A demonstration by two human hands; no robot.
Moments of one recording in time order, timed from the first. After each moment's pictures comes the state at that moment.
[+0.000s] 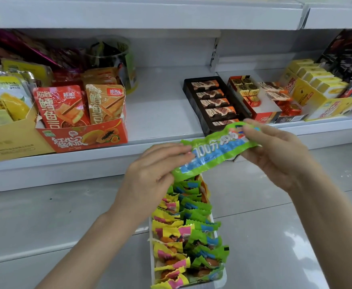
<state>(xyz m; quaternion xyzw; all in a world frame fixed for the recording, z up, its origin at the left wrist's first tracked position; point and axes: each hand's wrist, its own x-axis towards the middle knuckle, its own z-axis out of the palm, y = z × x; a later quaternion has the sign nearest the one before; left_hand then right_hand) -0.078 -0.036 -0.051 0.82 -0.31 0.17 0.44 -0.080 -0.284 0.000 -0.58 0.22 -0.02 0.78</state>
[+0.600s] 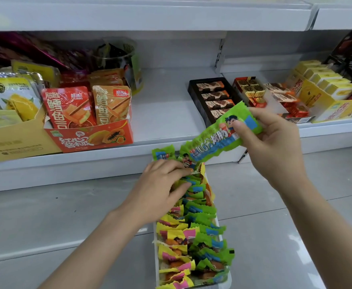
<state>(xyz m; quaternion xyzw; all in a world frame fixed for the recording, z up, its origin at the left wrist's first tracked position) -0.068 -0.032 -0.087 0.91 -0.31 -0.01 0.27 -0.078 -0.254 0.001 -0.82 0.01 -0.23 0.52</state>
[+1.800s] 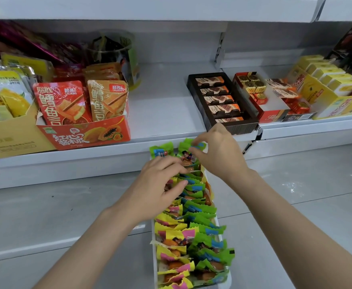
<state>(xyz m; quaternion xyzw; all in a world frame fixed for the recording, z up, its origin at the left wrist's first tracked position) -0.064 -0.027 -0.094 0.89 -0.31 -0.01 0.34 -0.035 -0.217 -0.059 -0.98 0.02 -0.04 0.20</state>
